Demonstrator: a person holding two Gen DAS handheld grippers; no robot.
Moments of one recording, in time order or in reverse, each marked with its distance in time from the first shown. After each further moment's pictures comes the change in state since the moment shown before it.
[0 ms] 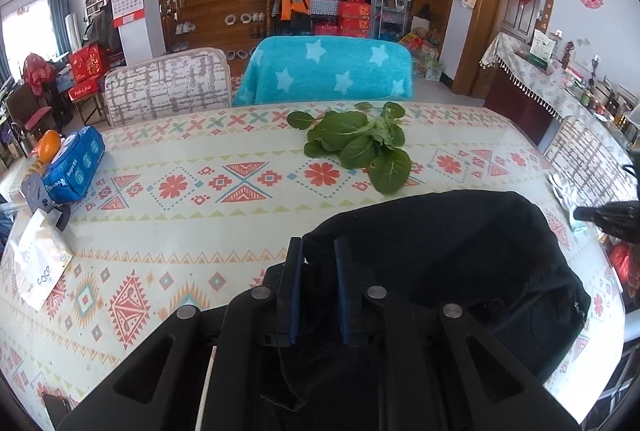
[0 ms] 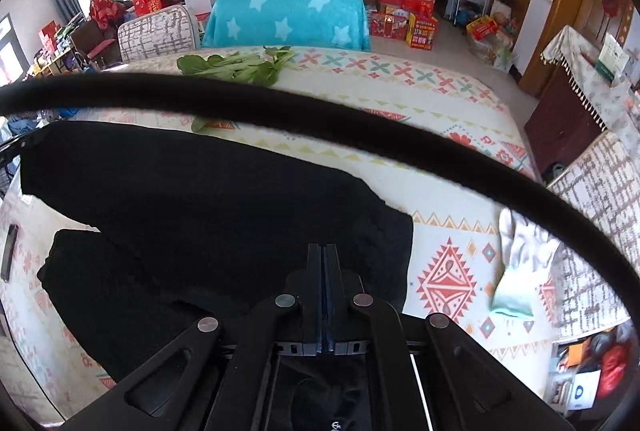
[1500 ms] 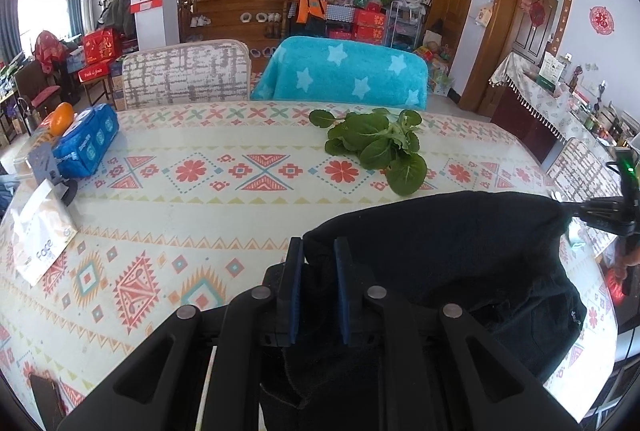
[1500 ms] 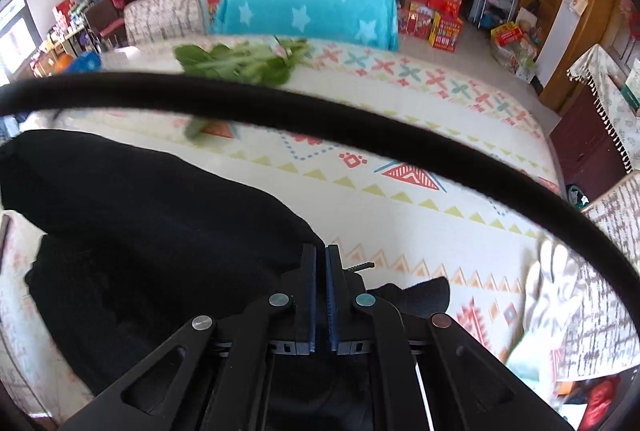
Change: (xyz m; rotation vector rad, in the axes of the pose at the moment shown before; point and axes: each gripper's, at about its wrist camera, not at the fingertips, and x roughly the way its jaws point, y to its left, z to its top) left arm -0.009 0.036 -0.018 -0.090 -0.021 -0.005; right arm 0.024 0.013 0.033 -0.104 -0.006 0.051
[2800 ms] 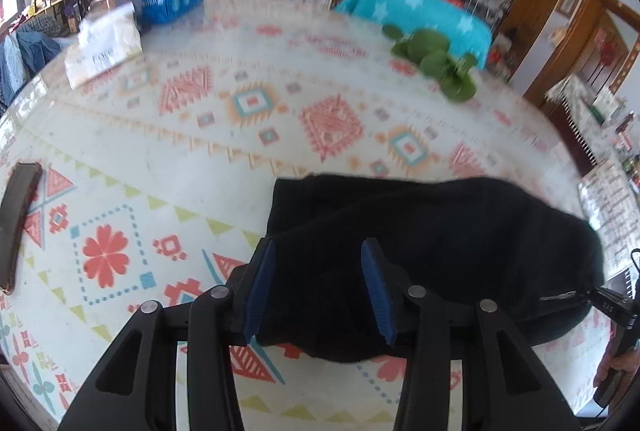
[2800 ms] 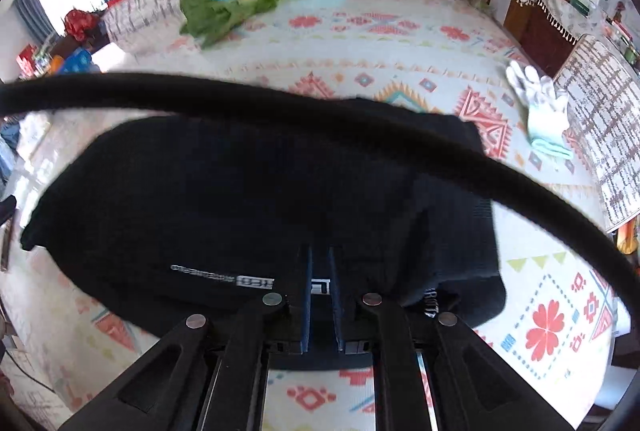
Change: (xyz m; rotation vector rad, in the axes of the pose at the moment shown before) left arm -0.011 0.008 -0.156 -0.287 0.169 0.129; right arm -0.016 0.060 -0.165 0.217 0.105 -0.078
